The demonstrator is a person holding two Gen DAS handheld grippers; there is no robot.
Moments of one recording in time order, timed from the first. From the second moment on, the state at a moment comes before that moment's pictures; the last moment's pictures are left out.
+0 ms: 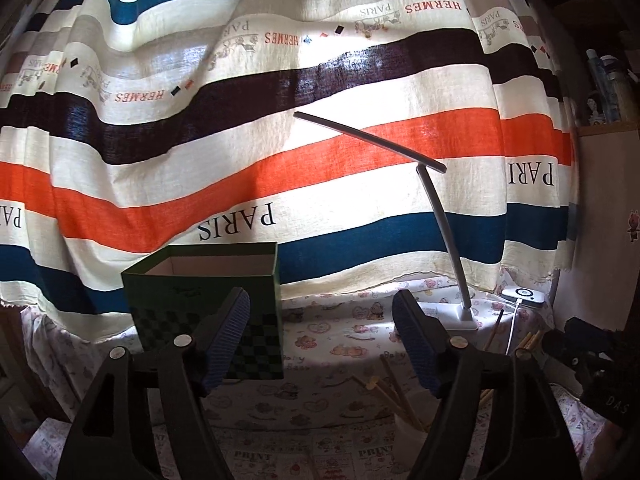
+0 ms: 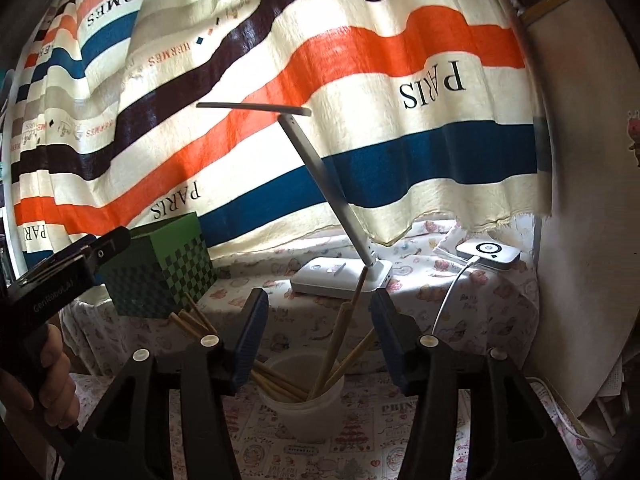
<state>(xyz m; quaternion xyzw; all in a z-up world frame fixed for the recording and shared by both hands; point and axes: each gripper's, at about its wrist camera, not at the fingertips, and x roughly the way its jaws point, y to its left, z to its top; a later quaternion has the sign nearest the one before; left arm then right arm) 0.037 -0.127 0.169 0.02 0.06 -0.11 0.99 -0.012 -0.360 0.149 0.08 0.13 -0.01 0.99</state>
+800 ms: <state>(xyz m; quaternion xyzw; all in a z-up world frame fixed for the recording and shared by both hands) -0.024 -0.047 0.065 -0.02 0.07 -0.01 1.00 -0.016 -0.287 0.088 0.09 0.20 0.07 0.97</state>
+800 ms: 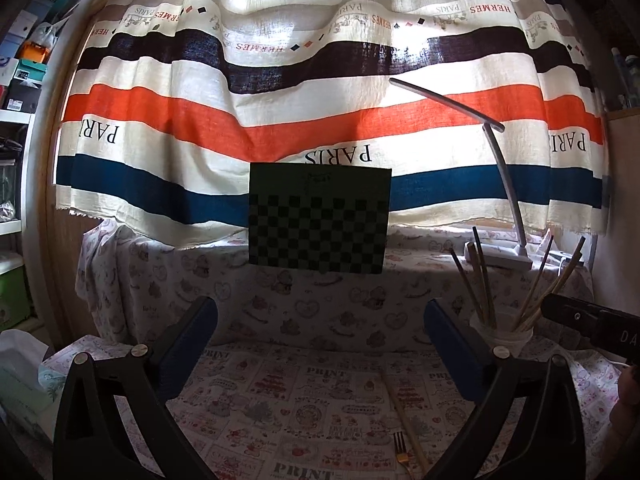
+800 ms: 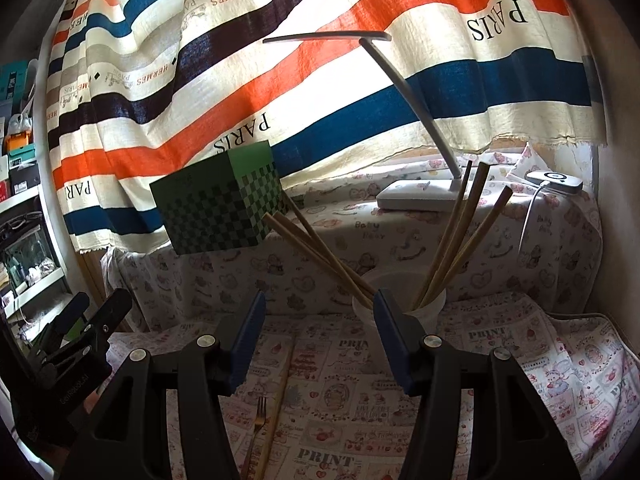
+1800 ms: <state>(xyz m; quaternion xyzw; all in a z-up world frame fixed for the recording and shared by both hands) 0.020 -0.047 0.020 0.00 0.17 0.01 0.99 0.019 -0.240 0.010 0.02 0.34 0.08 0.94</state>
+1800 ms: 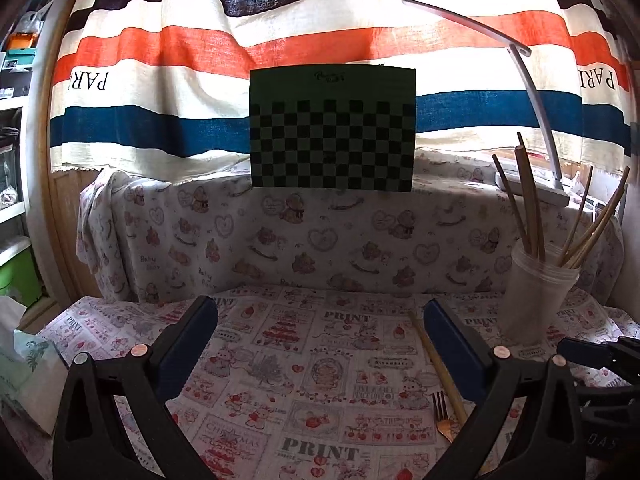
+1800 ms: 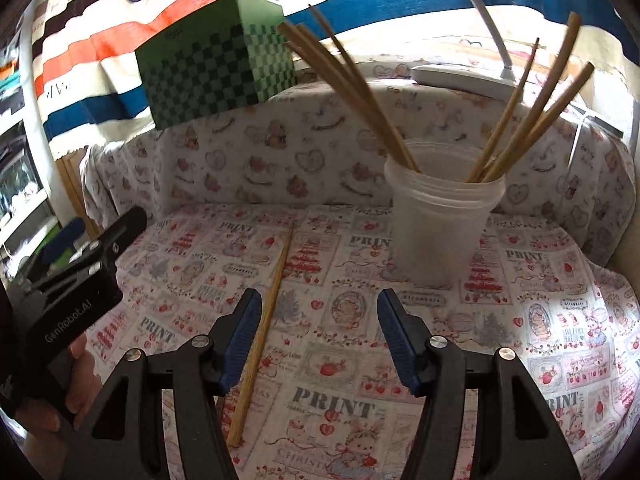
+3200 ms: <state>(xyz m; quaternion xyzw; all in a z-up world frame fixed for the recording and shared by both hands) 0.083 -0.082 -0.025 -0.07 0.44 -0.16 0.88 0.032 -0.274 0.014 0.09 0.37 0.07 0.92</state>
